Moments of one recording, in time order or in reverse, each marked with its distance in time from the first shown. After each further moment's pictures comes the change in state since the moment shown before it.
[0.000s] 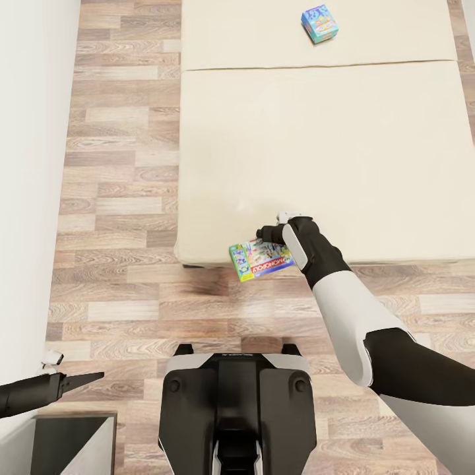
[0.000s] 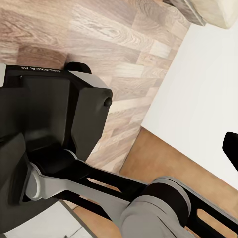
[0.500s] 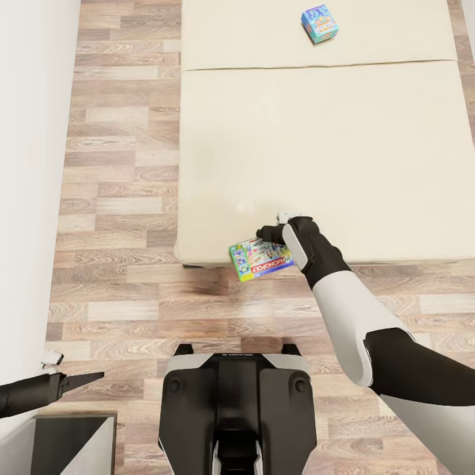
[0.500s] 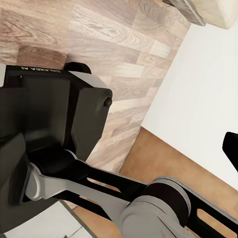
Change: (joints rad) left arm 0.000 0.000 0.000 0.000 0.000 0.000 0.000; right arm 0.001 0.000 0.000 -0.001 0.000 -0.001 0.000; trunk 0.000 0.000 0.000
